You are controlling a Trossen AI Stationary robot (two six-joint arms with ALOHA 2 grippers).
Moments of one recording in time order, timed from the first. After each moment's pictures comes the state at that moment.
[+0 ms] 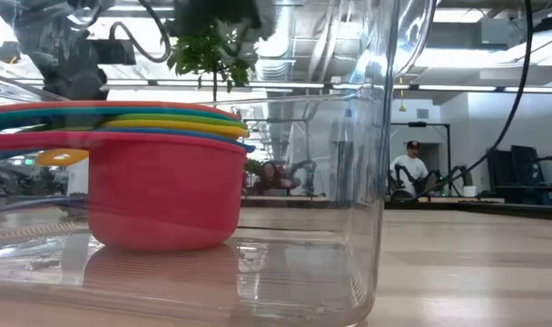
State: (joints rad) left arm -0.29 1.08 0.66 -0.92 -0.65 -0.66; right arm 0.34 2.17 2.04 -0.77 0.08 0.37
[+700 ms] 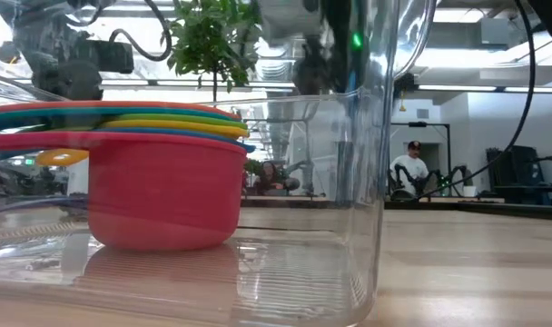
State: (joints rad) left arm -0.29 1.08 0.66 -0.87 -0.48 -0.76; right arm 0.11 2.11 1.78 -1.56 0.36 0.22
